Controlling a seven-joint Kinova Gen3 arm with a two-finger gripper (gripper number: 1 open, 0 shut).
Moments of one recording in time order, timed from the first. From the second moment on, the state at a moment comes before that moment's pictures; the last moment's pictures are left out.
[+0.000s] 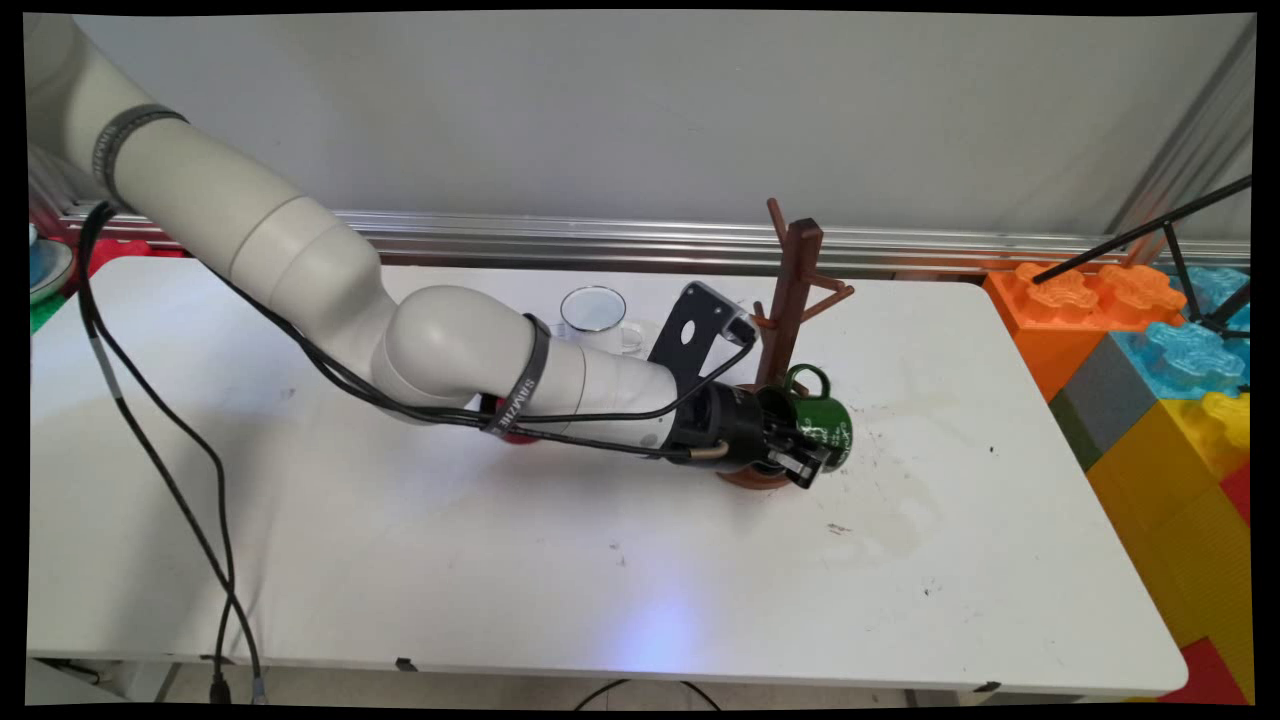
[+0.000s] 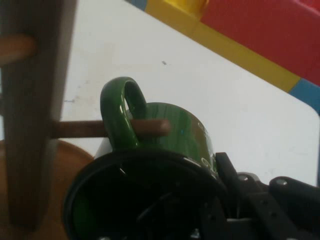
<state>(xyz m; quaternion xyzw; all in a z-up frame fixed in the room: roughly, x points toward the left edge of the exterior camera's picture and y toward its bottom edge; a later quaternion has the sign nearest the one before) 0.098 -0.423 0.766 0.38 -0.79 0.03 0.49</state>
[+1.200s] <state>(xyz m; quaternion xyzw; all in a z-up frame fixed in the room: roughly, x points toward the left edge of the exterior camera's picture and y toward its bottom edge) 0.136 -0.385 0.837 0.29 -0.84 0.01 0.46</state>
